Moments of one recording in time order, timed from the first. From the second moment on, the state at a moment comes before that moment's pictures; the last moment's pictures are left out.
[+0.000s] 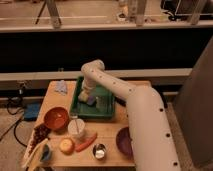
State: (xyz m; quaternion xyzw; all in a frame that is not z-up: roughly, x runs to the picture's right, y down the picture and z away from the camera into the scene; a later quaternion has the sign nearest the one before) arm -0.114 0.045 0.952 -0.34 -0.04 0.29 0.89
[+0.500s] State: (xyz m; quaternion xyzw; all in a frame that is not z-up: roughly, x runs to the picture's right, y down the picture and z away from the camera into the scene) arm -0.050 0.034 0.966 -0.33 -0.02 0.36 0.87
